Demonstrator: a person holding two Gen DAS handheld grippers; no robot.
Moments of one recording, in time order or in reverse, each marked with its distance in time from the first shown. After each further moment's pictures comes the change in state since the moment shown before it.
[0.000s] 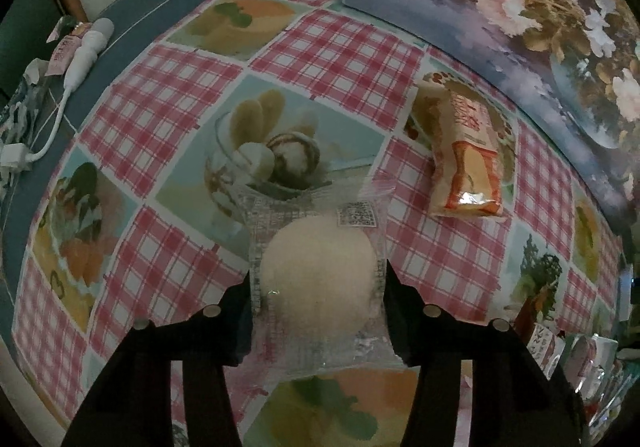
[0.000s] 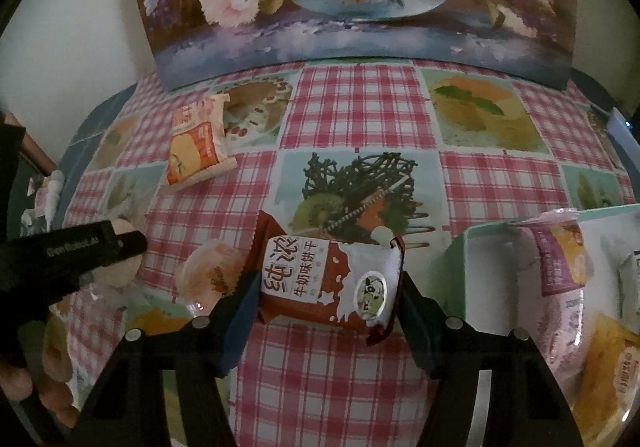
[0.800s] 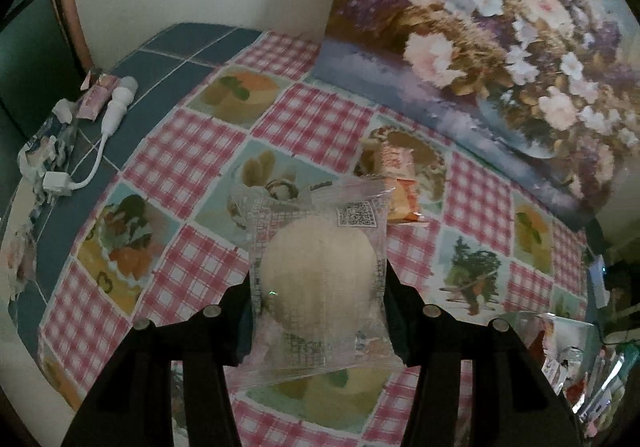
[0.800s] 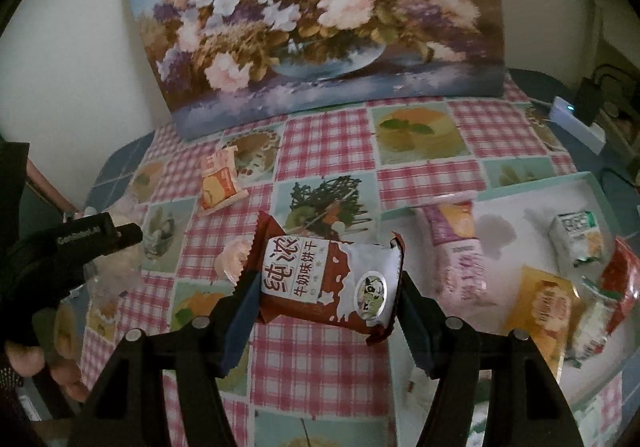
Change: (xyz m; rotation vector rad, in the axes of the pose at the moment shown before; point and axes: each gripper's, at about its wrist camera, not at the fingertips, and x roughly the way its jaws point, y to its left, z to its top) left arm -0.103 -0.009 -0.025 0.049 -0.170 -0.046; right arm -0.102 -0.034 -0.026 0.113 -0.113 0.024
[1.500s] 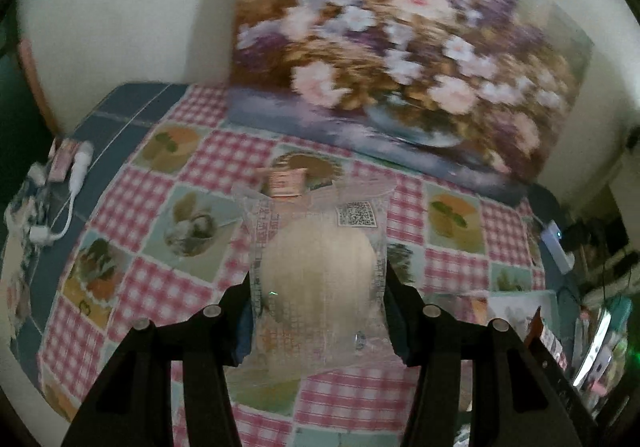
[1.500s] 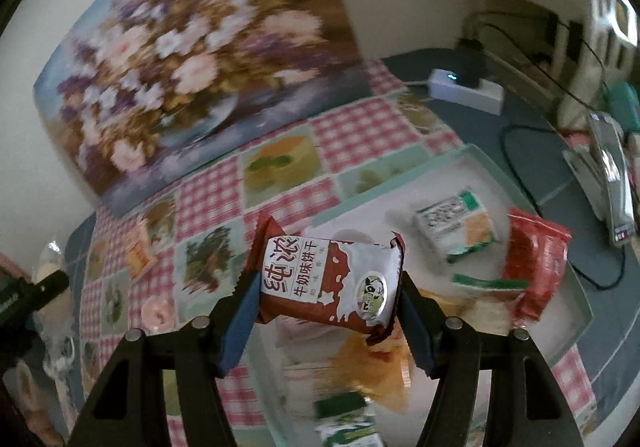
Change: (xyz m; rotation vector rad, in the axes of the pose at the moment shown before) left arm -0.057 -0.090 -0.021 0.196 -0.097 -0.107; right arm -0.035 -0.130 0.013 0.300 -0.048 -0.122
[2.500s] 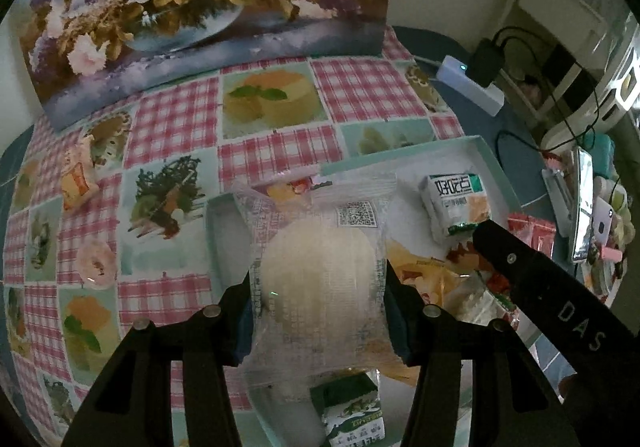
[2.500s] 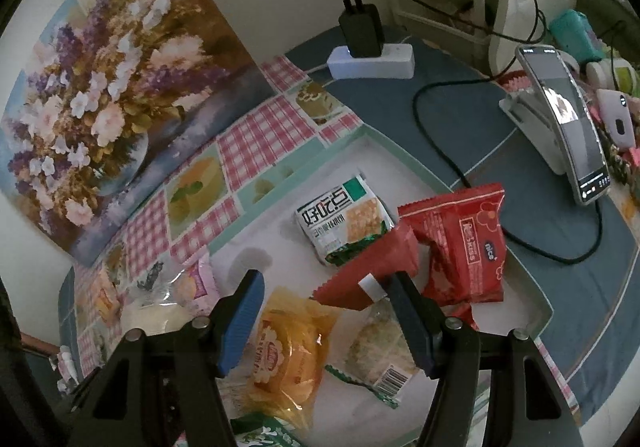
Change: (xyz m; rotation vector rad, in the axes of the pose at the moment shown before) left arm 0.058 -0.178 -0.091 0.396 0.230 -0.169; right arm 0.009 -0.082 0.011 0.183 0.042 -0.067
